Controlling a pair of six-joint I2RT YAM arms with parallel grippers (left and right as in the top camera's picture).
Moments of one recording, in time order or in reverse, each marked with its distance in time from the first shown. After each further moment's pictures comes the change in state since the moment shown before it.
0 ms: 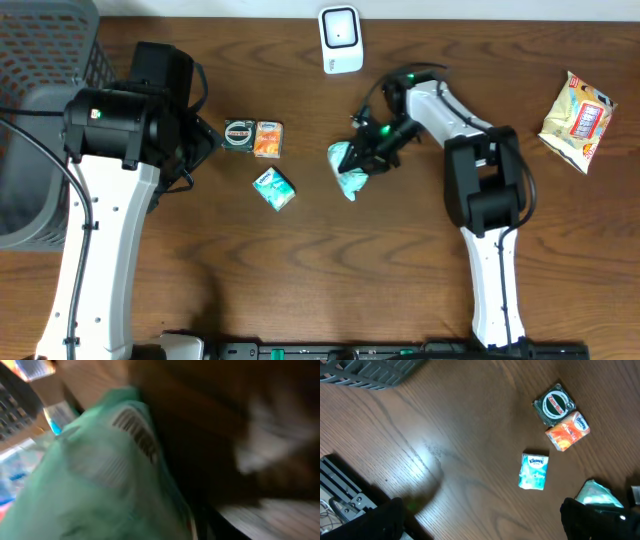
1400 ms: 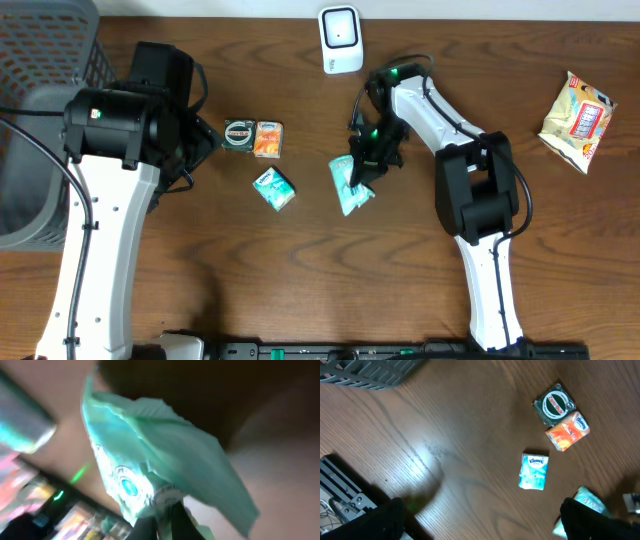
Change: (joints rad) left arm 0.000 0.000 0.000 0.000 0.000 0.000; right arm 0.086 -0.041 0.064 -0.206 0.238 0.024
